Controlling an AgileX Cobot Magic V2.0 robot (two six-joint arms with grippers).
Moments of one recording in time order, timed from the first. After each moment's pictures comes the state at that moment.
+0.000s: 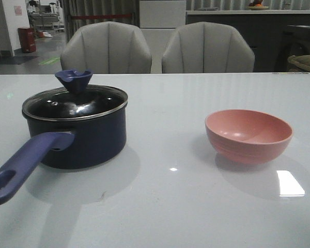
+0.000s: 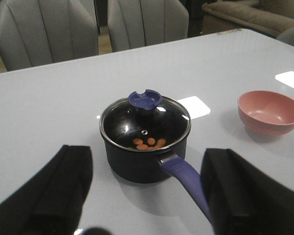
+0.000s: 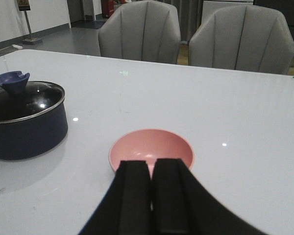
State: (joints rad) left arm -0.40 0.19 -0.52 -0.04 0.61 0.04; right arm 0.29 0.16 -0.18 0.29 0.19 -0.22
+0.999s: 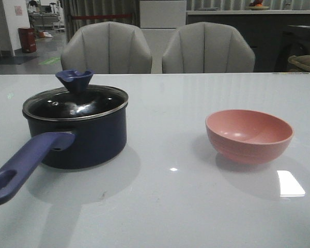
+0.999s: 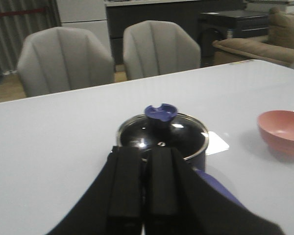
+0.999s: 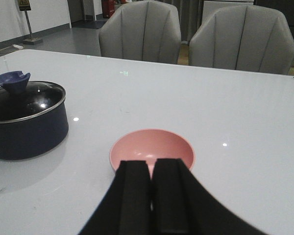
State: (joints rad) left arm -0.34 0.01 -0.31 -0.01 0.44 0.04; right arm 0.29 0.16 -0.18 0.29 0.19 -0.22
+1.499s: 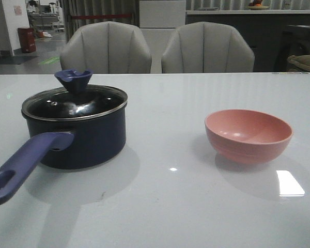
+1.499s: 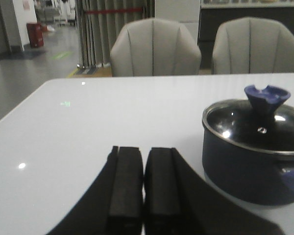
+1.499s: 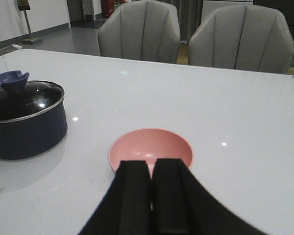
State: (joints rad) left arm -0.04 0.00 0.01 0.05 0.09 -0.06; right arm 0.29 0.16 -0.18 0.29 0.19 -0.22
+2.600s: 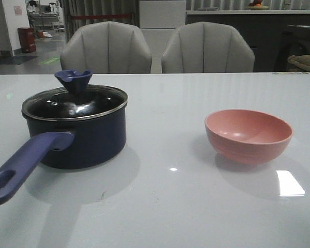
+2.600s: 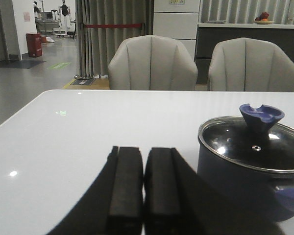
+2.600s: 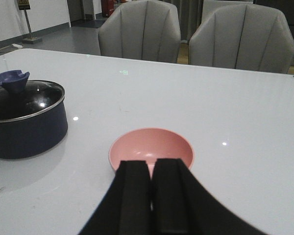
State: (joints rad) left arm -0.04 0.00 0.01 0.02 0.06 -0.07; right arm 0.29 0.16 -0.18 0.29 0.19 -0.22
